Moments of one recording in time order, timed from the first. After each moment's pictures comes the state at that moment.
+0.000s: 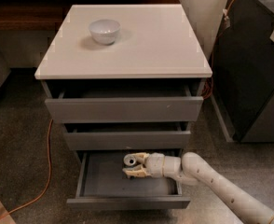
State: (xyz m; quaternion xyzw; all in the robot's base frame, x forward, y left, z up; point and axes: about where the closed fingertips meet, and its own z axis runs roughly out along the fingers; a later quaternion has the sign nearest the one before) arm 0.562 0.004 0.452 -0.47 0.61 0.37 0.51
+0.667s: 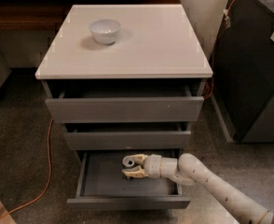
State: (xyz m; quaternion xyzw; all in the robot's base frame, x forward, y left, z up) arm 0.571 0.009 0.423 -0.47 0.62 0.37 0.50
